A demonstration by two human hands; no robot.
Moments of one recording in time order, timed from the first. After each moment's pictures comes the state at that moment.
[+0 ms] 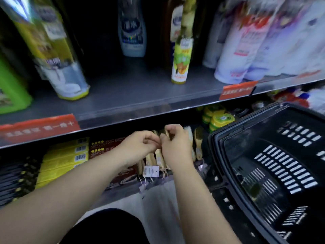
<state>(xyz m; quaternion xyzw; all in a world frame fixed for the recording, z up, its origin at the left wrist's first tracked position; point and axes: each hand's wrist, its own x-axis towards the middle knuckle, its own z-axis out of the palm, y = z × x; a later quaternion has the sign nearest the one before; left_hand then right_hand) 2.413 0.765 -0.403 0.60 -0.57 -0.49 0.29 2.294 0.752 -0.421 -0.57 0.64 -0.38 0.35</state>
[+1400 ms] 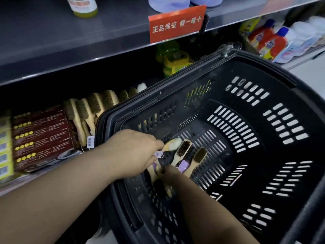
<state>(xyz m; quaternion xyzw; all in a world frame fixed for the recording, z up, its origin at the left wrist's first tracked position) 2.248 0.770 -0.425 0.41 -0.88 -0.15 -0.18 2.111 0.791 -0.634 -0.62 0.62 0.12 0.46</state>
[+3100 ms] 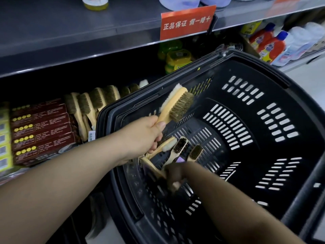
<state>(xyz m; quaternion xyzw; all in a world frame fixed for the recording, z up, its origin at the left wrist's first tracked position) 2.247 0.769 -0.420 0.57 -0.54 -0.60 0.16 2.087 0.776 -0.613 -0.63 0.47 0.34 0.52</state>
